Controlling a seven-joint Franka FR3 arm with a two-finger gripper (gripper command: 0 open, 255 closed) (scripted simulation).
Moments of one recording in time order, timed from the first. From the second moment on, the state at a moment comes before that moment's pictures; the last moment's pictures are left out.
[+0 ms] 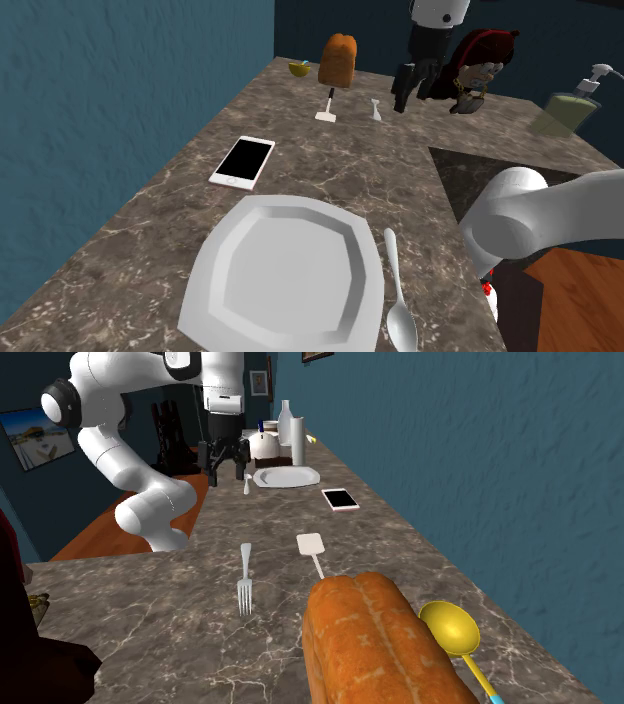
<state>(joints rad) -0.01 -0.82 0.05 -2.33 -0.08 1.46 0.13</state>
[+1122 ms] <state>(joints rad) -0.18 -0.30 0.11 -2.08 -0.04 1.78 0.61</state>
